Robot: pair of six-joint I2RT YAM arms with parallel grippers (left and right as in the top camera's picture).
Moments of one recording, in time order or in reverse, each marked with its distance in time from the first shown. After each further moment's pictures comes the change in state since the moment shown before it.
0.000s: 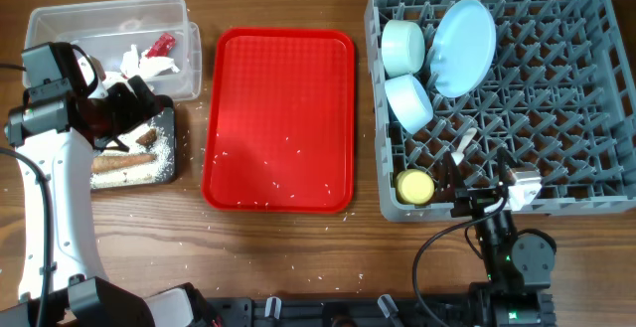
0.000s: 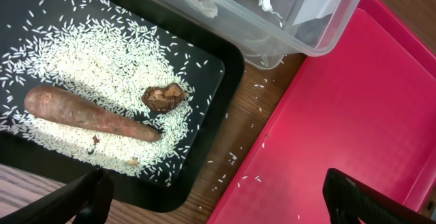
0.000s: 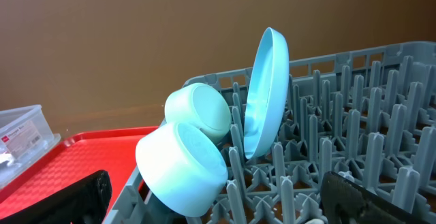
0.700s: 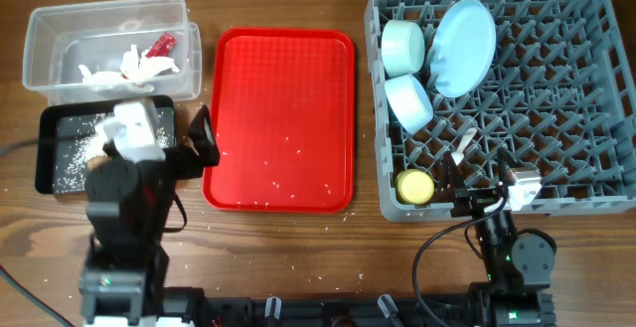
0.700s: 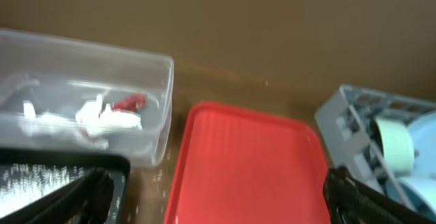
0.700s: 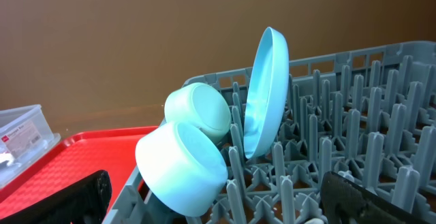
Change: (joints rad) left arm -0.376 -0.810 -0.590 0.608 -0.135 0.030; right arm 0.000 0.000 0.000 -0.001 0.000 0.000
